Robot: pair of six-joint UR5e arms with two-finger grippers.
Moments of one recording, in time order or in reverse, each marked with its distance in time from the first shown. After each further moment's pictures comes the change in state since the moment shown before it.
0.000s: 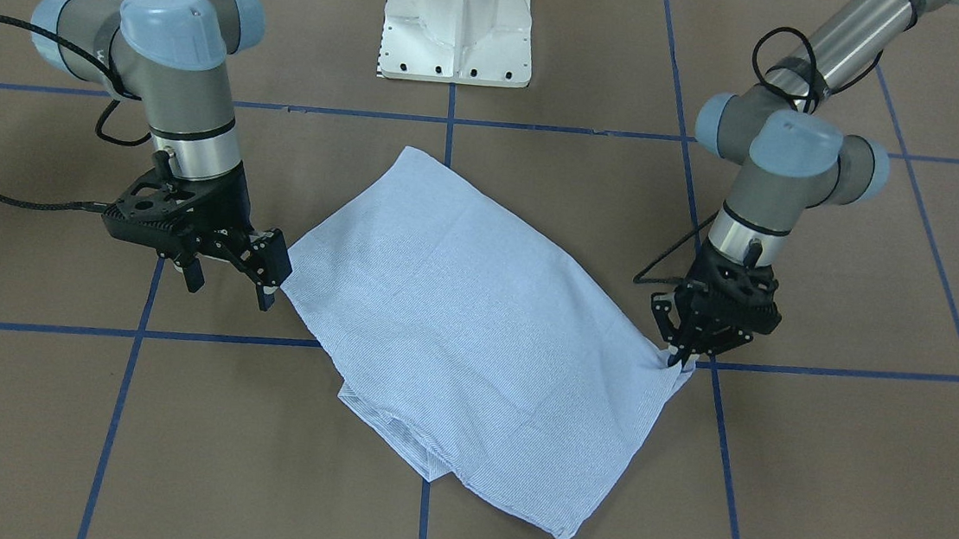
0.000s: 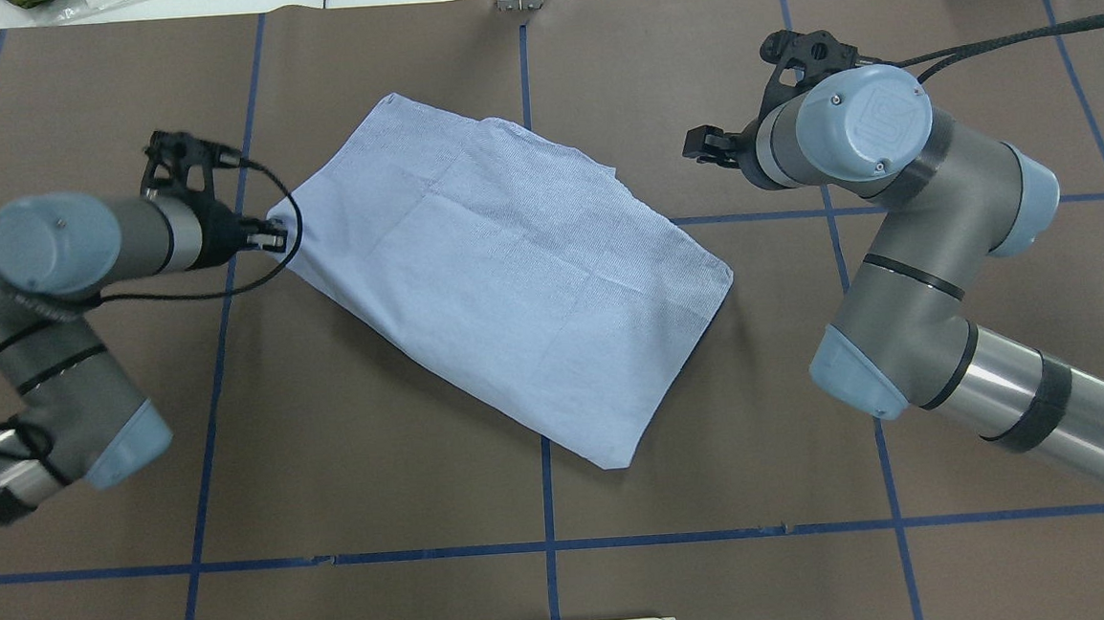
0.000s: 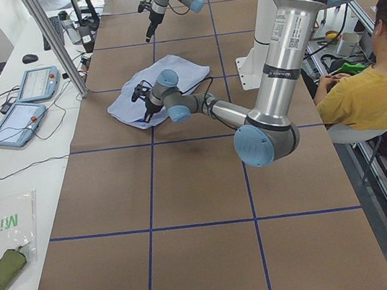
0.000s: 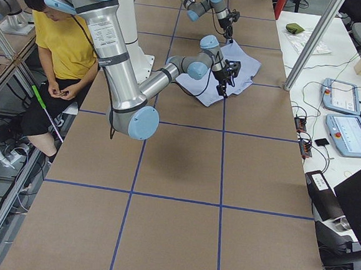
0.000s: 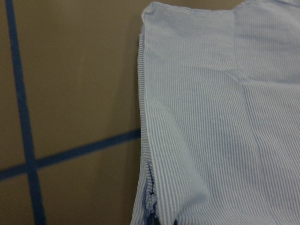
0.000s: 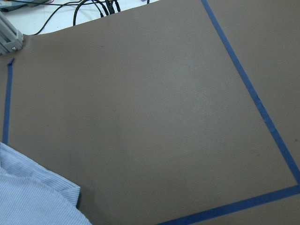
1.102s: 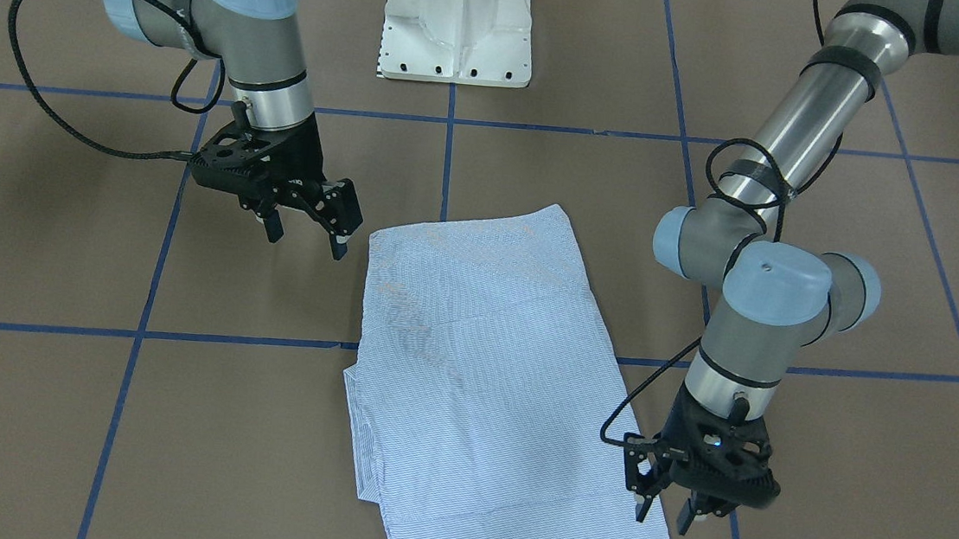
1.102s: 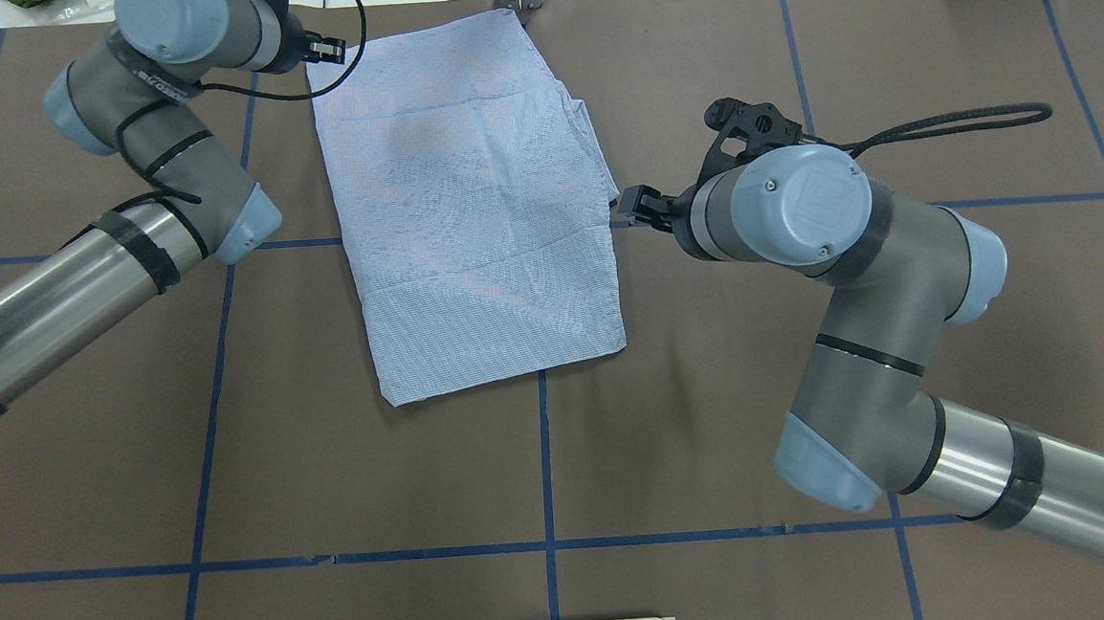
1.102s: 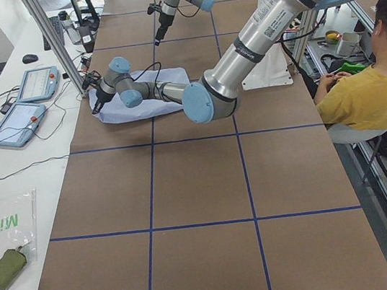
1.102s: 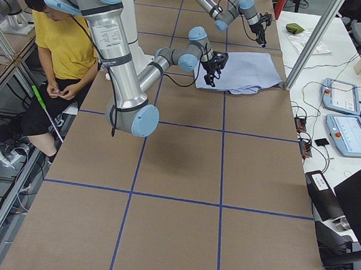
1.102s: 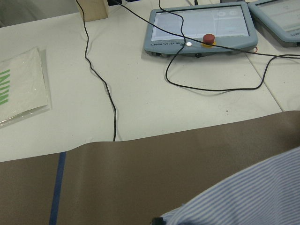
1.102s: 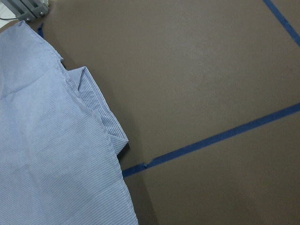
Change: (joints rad) left arm -0.117 -0.297 0.372 -0.127 -0.080 0.058; right arm -0.141 0.053 0.074 -0.116 -0.026 0.236
